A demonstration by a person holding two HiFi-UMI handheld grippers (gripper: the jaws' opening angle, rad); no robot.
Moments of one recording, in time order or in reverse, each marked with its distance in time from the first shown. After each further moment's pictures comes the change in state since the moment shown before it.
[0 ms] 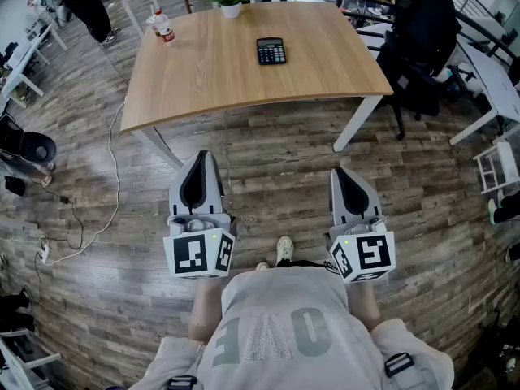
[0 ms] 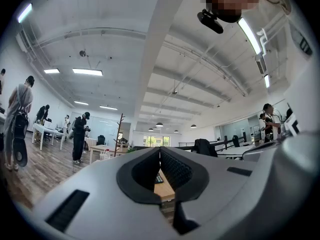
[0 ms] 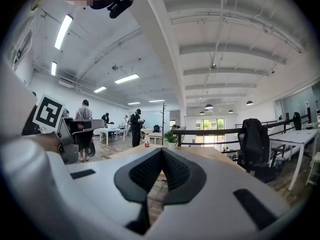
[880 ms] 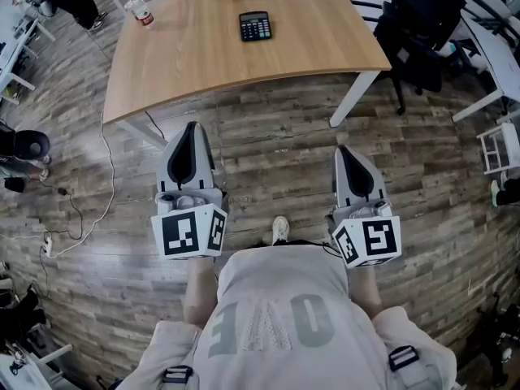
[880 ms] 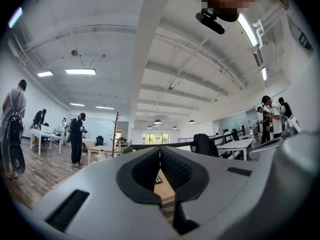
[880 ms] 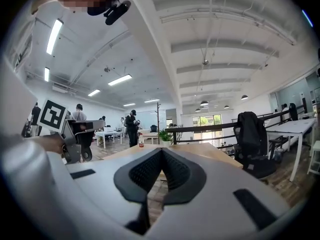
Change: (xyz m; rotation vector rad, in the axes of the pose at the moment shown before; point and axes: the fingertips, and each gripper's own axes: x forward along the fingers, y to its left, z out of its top) left arm 0.064 -0.030 -0.011 0.064 0.018 -0.015; right arm 0.020 -0.063 -0.014 0.063 -0.019 -0.014
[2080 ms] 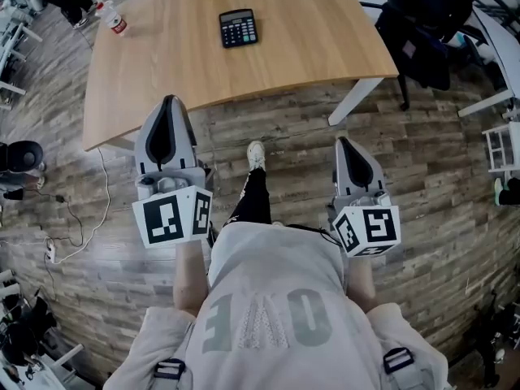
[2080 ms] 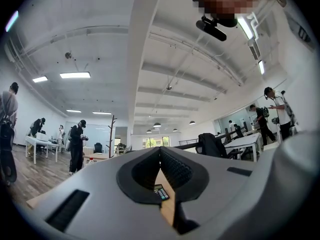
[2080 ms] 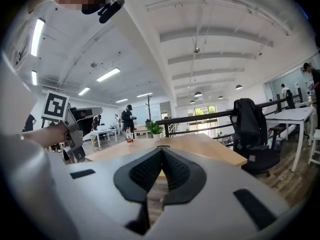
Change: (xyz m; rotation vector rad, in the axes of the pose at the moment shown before) left arm 0.160 0.008 -0.021 0.069 -0.050 -0.004; right arm 0.114 -0.099 -0.047 0.092 0.083 -0.058
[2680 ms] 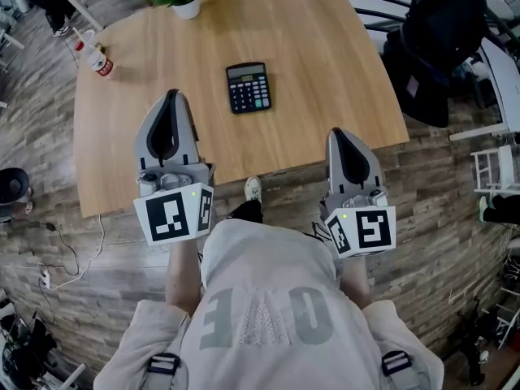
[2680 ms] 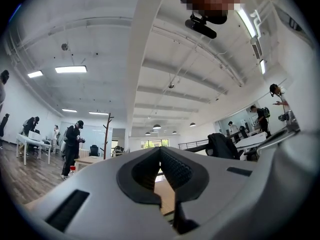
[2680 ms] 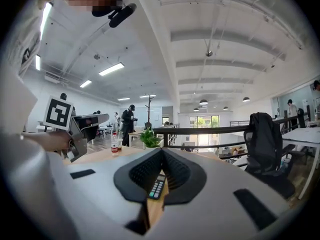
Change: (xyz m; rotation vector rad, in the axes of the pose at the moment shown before) left arm 0.228 0.098 -0.033 -0.007 -0.036 -0.027; right arm 0.241 -0.003 0.100 -0.143 -0.056 0.009
